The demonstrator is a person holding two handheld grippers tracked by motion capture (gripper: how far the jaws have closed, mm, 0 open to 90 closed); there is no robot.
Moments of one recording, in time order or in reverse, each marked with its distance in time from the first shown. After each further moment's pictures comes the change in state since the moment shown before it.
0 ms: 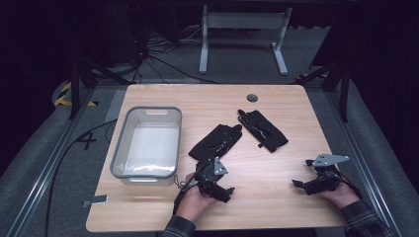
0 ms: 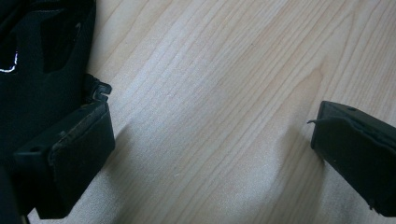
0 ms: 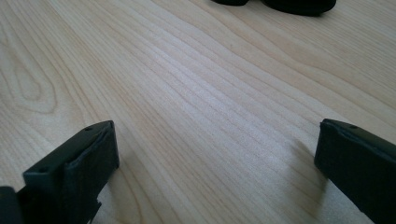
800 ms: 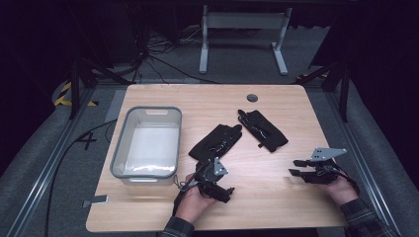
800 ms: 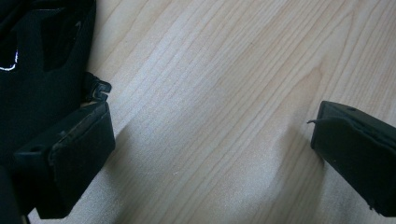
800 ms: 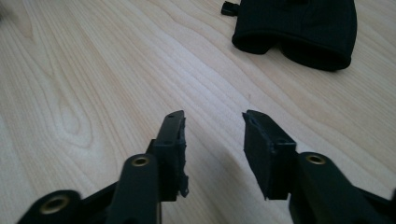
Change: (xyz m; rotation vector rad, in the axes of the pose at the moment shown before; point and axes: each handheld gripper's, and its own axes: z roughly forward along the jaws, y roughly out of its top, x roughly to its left) left arm -0.001 0.000 -0.001 0.001 0.003 -0.001; right arm 0.002 0.030 -0.004 -0.010 0.068 -0.073
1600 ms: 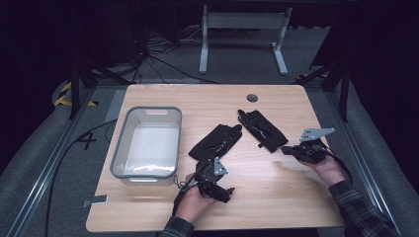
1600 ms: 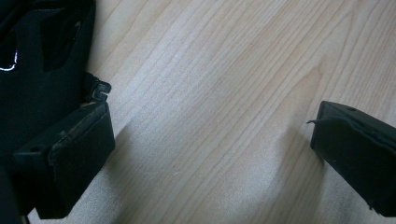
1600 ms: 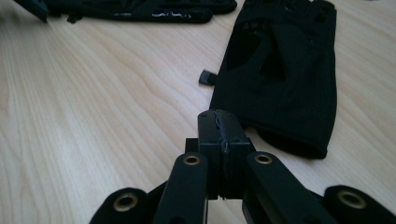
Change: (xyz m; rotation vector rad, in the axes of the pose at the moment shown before) left arm 0.000 0.000 0.000 -0.001 -0.002 0.001; right arm -0.027 0.051 0.025 -0.048 0.033 -0.006
